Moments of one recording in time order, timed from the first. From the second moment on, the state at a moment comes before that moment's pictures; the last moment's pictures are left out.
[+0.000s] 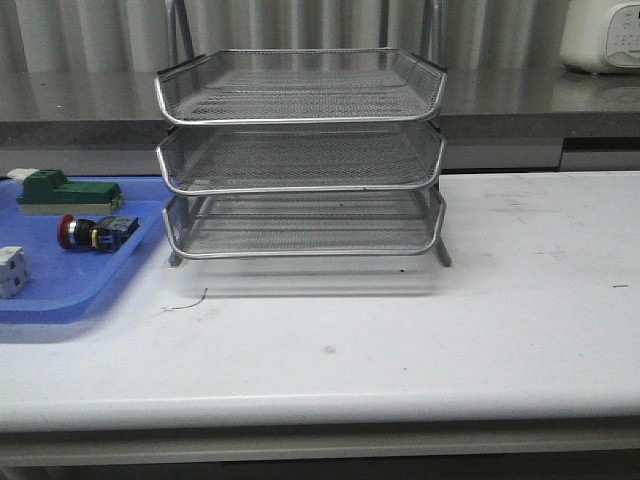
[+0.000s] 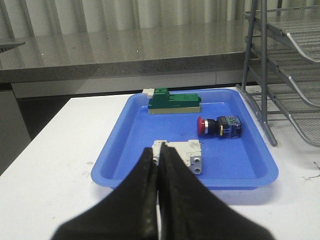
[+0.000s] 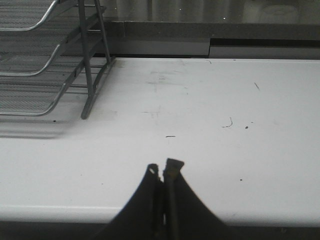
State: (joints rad) left arm 0.06 -0.01 0.01 -0.03 0.15 0.11; right arm 0.00 -0.01 0.03 0.11 0.22 -0.07
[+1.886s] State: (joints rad) left arm 0.06 0.49 -0.48 0.03 0.23 0.06; right arm 0.00 0.48 -0.50 0.11 0.35 -0.07
